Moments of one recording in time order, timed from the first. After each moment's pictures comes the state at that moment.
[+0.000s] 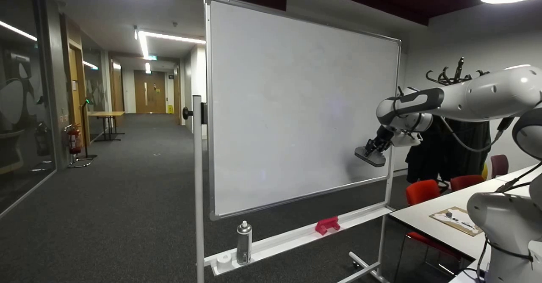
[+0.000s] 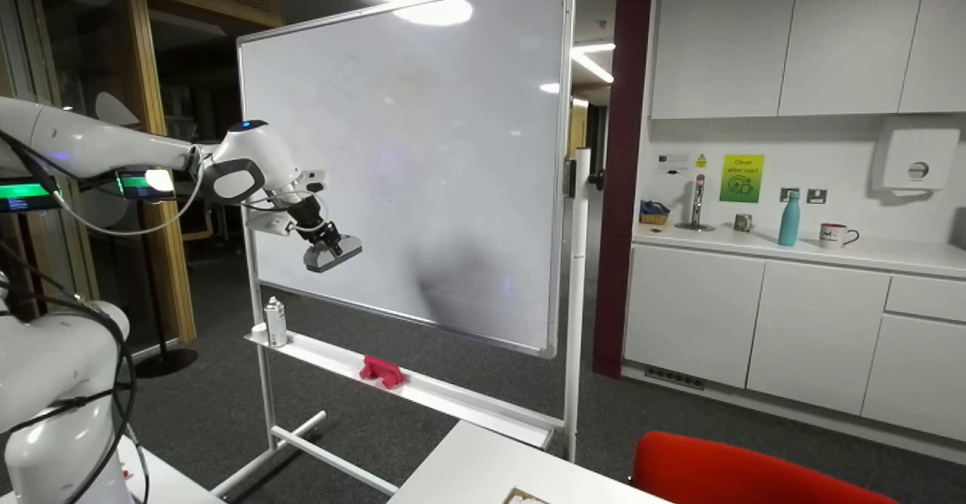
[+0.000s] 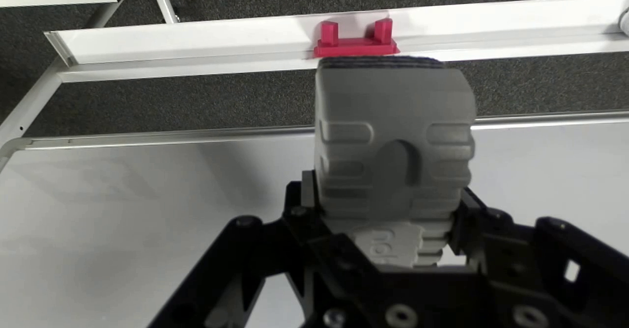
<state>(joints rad) 2.25 0.73 -2.40 -2.49 0.74 2.35 -0.51</state>
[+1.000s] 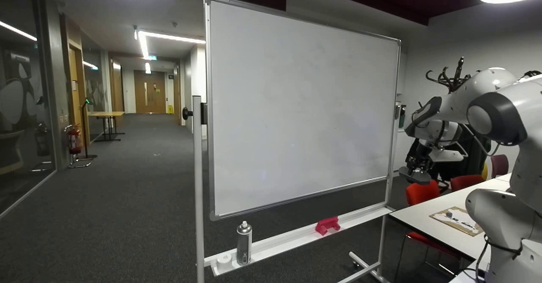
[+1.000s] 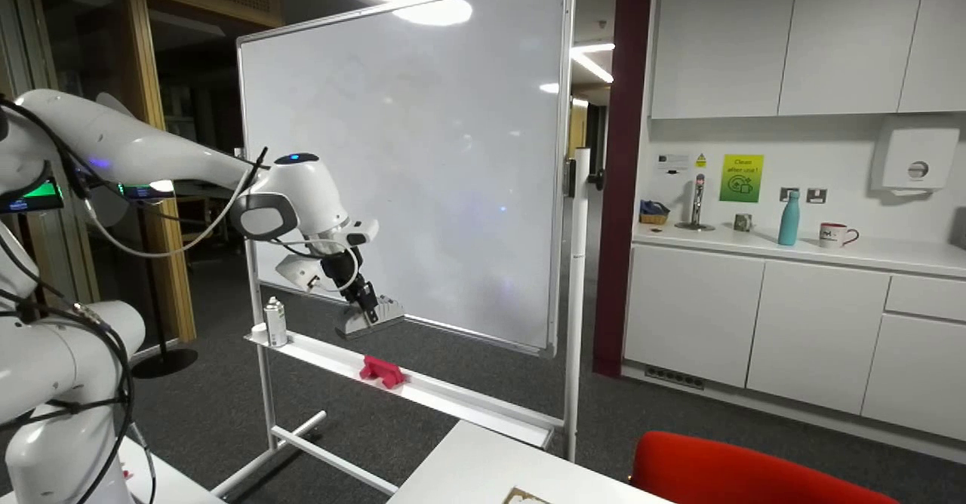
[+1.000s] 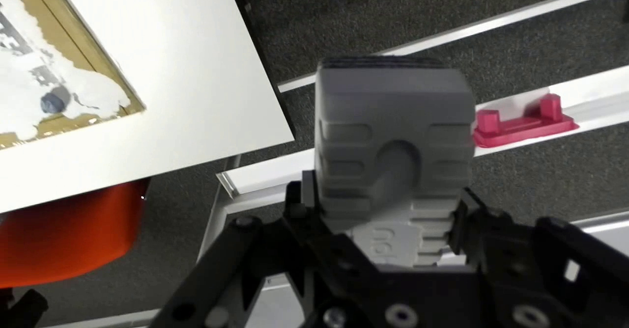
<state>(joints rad) 1.88 0.60 -2.45 -2.59 0.64 2.34 -0.68</state>
